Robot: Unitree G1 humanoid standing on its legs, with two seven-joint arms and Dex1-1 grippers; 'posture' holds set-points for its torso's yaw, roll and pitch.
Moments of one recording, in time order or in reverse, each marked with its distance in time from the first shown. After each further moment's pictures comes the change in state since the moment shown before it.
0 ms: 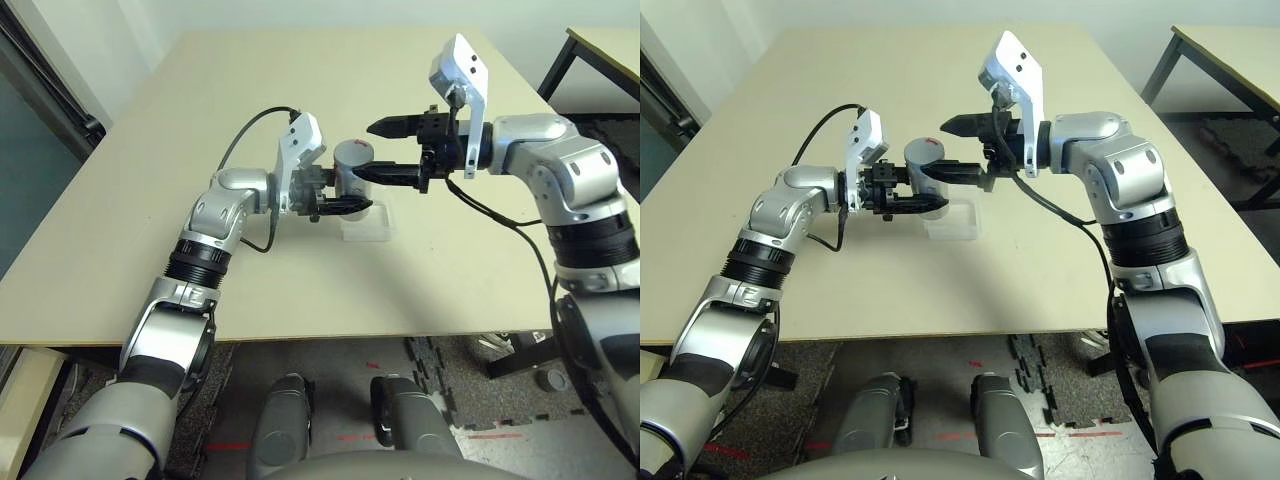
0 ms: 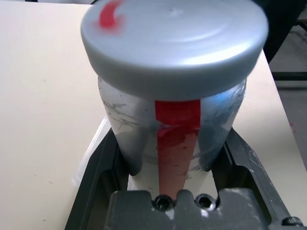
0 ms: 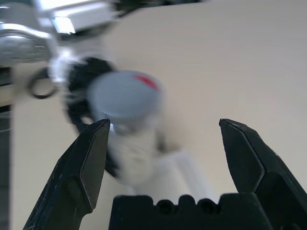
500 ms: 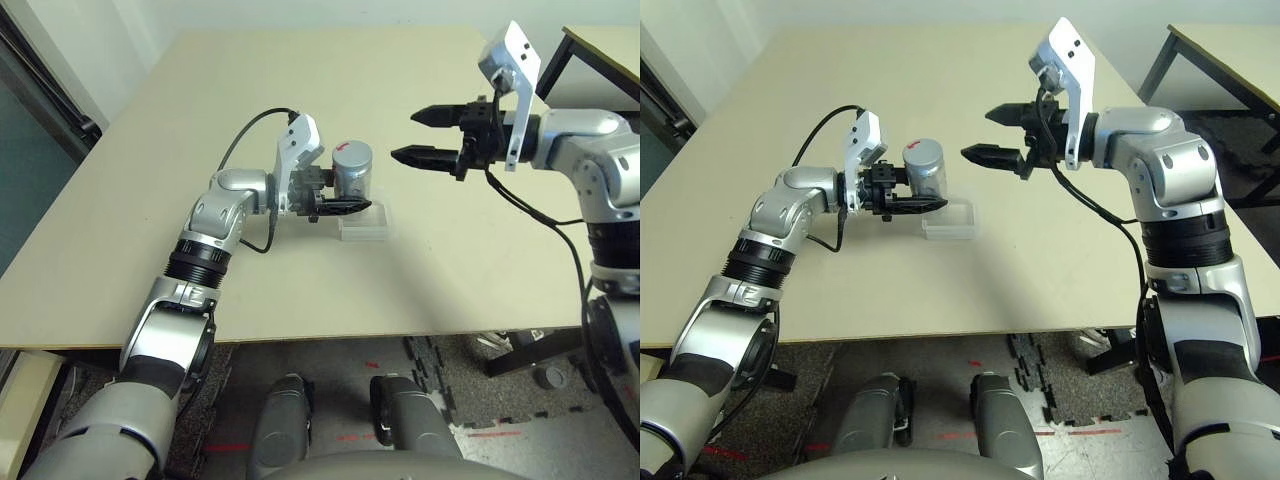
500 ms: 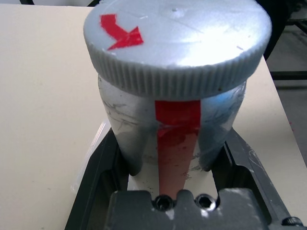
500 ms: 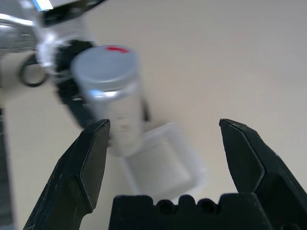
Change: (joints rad) left arm -0.006 0.000 0.000 0.036 0.000 -0.021 -0.001; right arm 0.059 -0.039 -0.023 -0.078 0.064 0.090 0.026
